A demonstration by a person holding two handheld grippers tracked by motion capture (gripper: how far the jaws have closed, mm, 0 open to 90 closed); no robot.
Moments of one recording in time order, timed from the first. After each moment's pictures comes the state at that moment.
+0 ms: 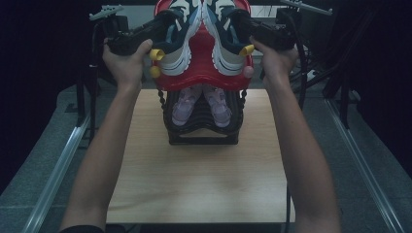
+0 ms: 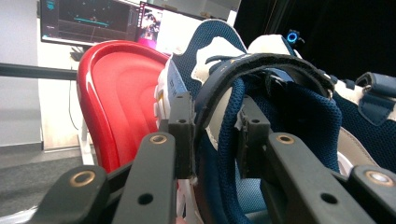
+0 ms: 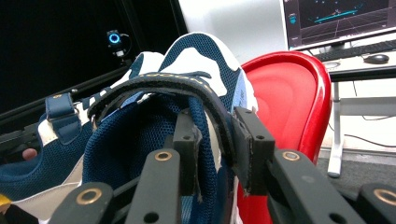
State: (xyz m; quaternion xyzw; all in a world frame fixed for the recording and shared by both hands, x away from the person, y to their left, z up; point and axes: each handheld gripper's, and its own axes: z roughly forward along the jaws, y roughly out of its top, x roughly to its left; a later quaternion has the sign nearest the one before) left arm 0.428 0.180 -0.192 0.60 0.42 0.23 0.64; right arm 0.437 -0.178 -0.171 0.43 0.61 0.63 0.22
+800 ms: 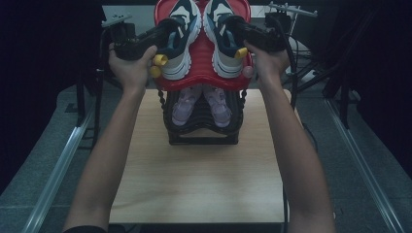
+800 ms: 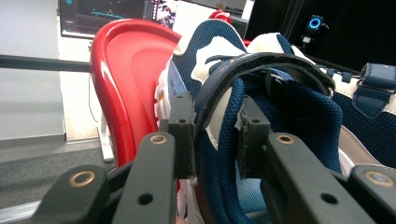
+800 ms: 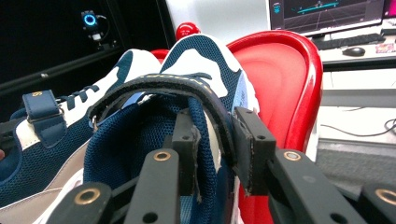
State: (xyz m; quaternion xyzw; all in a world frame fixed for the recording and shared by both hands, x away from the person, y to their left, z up) left arm 0.438 0.175 -0.211 0.61 0.44 0.25 0.61; right arm 0.454 -0.167 -0.186 0.44 0.62 0.60 0.25
